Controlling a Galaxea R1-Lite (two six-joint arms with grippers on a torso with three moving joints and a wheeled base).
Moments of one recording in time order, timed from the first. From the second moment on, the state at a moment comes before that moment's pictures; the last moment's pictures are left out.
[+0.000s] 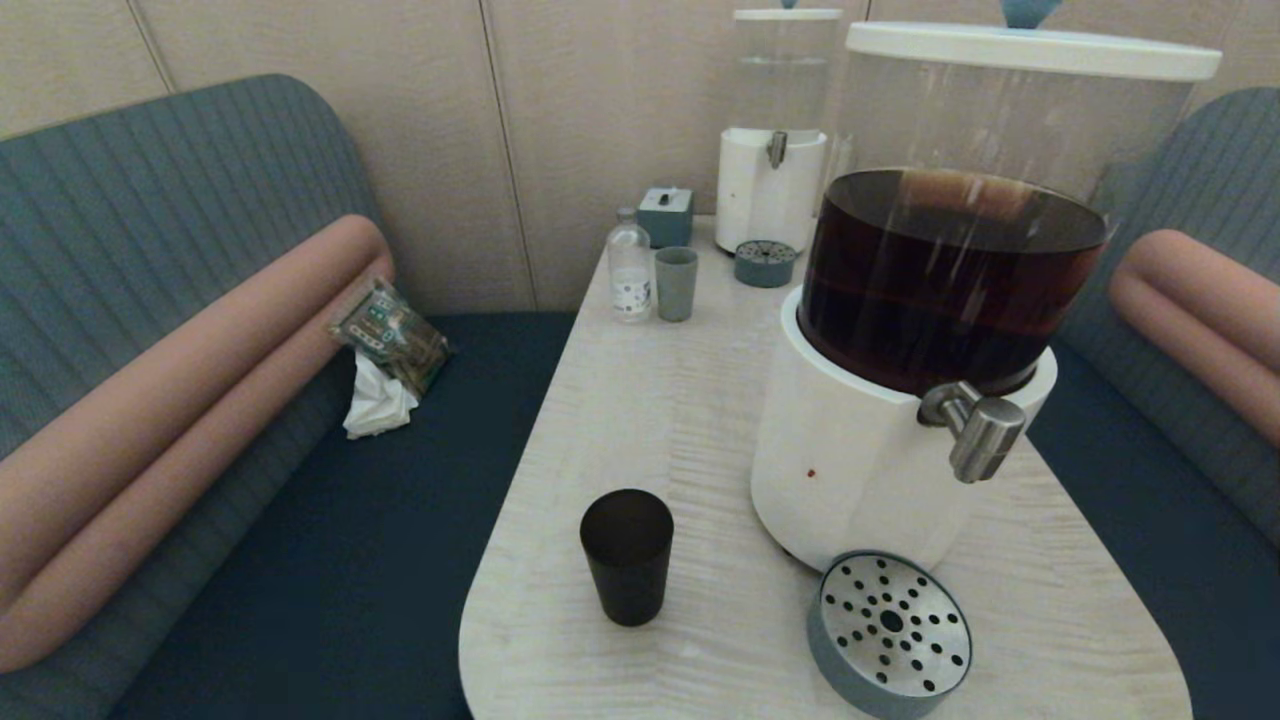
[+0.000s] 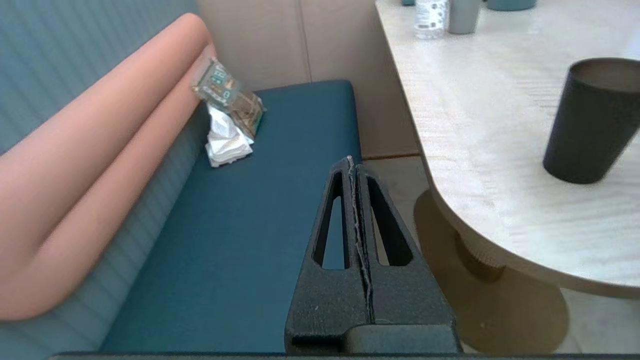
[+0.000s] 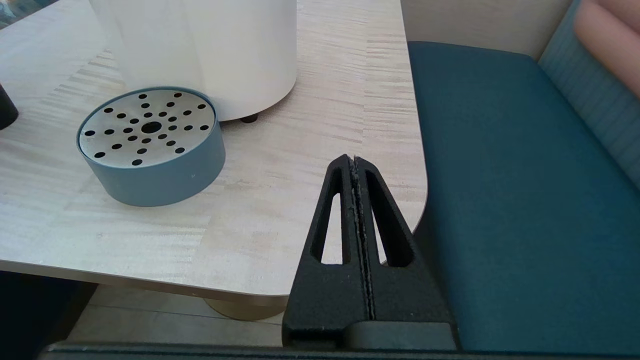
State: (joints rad) left arm 0.00 0.00 0.00 -0.14 -0.05 0.10; right arm -0.01 0.00 0.00 -0.03 0.00 -0.01
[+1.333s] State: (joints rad) left arm -0.06 0.89 -0.32 -0.71 -0.67 -0.09; right arm -0.01 0.00 0.00 -0.03 0.00 -0.01
